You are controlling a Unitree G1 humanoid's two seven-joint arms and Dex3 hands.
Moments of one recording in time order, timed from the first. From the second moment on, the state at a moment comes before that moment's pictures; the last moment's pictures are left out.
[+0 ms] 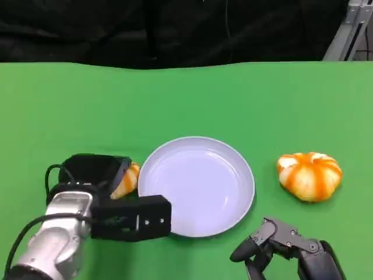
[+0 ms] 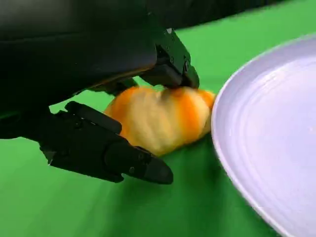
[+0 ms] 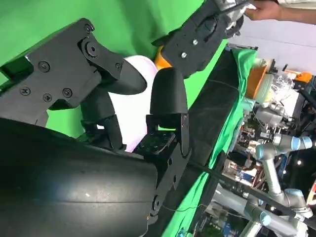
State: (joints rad) left arm -0.41 0.28 -0.45 0.48 0.91 0.14 0.03; right arm 0.44 0.00 0.29 -0.28 -0.31 -0.38 -0.09
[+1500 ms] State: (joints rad) left arm -0.37 0.20 -0.46 0.22 0.83 -0.06 0.26; right arm 0.43 0.00 0.29 -0.27 -0.31 -0.39 -0.09
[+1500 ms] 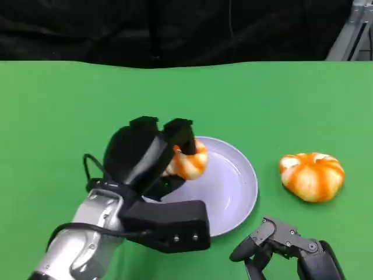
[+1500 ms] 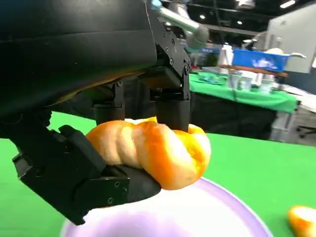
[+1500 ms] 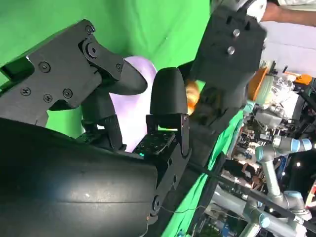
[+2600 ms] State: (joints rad) left arm -0.40 0.27 -0.51 0.10 0.79 0.06 -0.31; right arm 0.43 0.01 0.30 -0.27 -0.32 -0.38 -0.10
